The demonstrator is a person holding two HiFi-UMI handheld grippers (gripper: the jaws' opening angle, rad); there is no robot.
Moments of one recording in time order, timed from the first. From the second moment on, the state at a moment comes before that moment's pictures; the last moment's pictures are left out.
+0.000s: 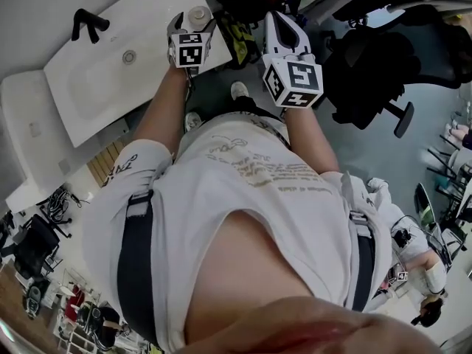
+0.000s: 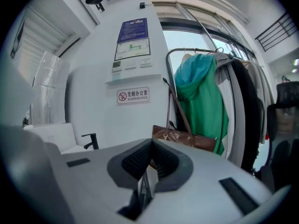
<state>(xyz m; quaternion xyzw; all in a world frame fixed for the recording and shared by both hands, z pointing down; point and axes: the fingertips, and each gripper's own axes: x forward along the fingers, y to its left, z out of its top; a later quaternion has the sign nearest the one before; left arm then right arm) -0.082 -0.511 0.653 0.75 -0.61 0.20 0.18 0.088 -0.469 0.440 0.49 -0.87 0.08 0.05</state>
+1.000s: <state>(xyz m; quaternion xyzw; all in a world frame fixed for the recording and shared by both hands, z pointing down) -0.074 -0.532 0.699 0.75 -0.58 0.24 0.20 0.107 -0.481 0.455 0.51 -0.85 0.09 0.07</state>
